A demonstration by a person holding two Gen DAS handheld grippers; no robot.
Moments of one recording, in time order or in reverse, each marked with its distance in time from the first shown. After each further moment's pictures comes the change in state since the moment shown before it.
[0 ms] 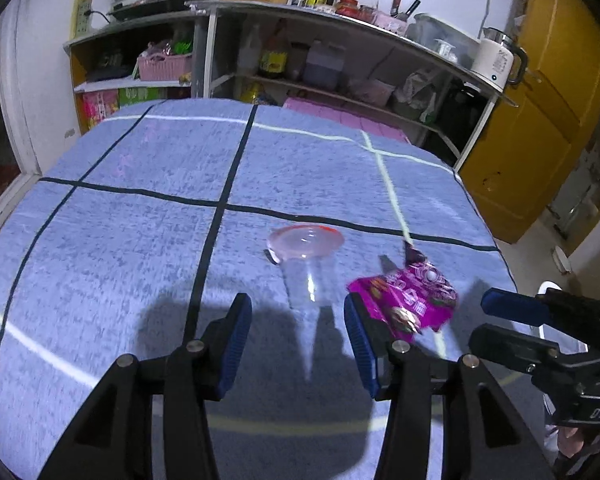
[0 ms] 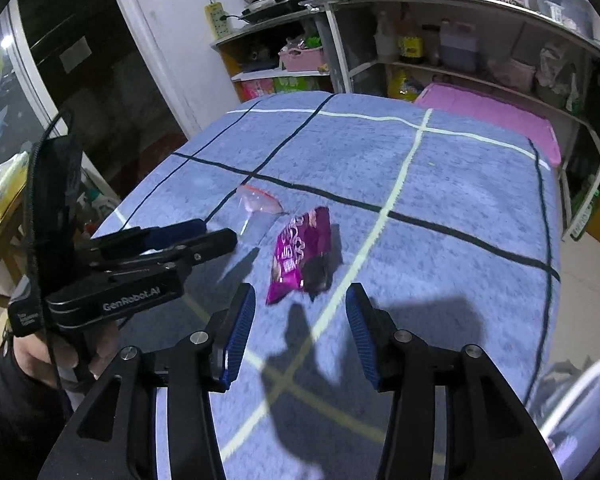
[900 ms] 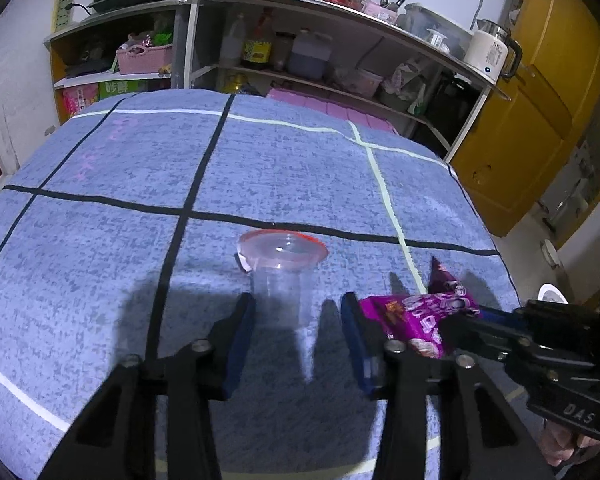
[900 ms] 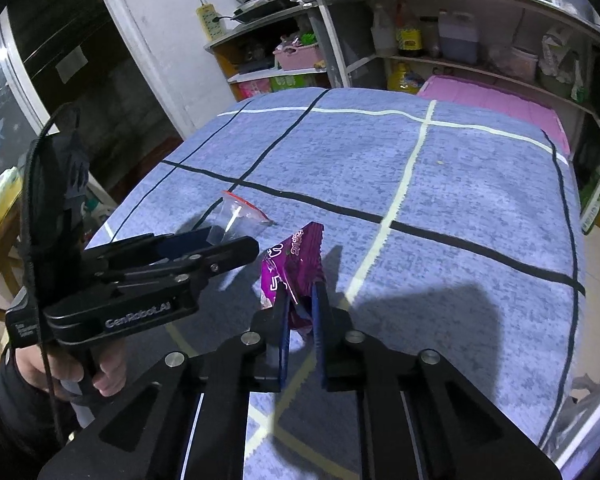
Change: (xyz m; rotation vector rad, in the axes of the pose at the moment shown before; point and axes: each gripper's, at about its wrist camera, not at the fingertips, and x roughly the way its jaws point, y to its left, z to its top) left arm 0.027 -0.009 0.012 0.021 0.035 -0.051; right arm 0.025 -0.014 0.010 0.037 -0.006 0.016
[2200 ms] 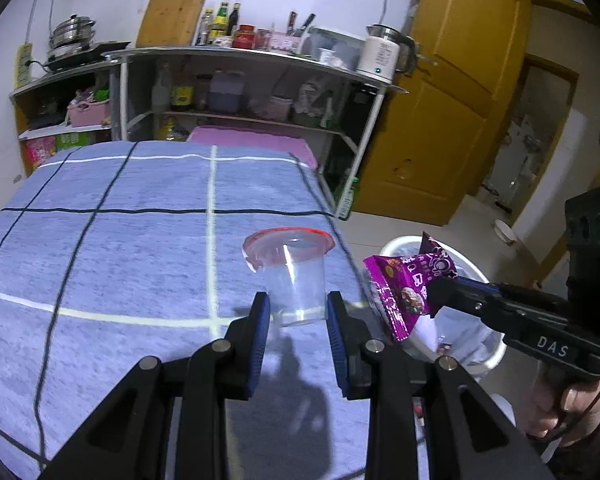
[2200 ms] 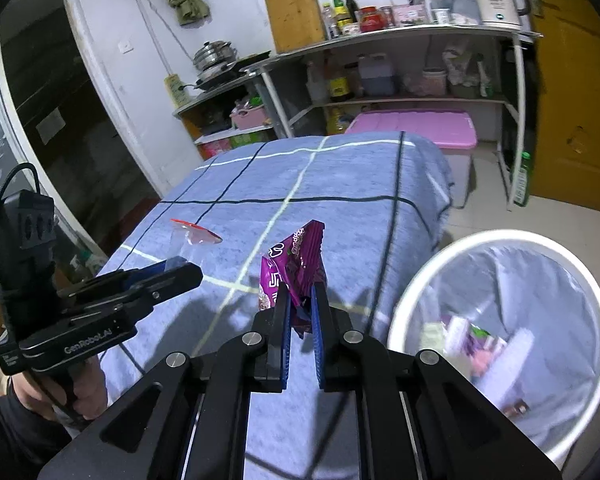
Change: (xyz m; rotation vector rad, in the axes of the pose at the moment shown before) left arm -0.116 -0.142 -0.080 0.153 -0.123 -0.148; right arm -0.180 -0.032 -0.116 0.148 -0.215 -0.107
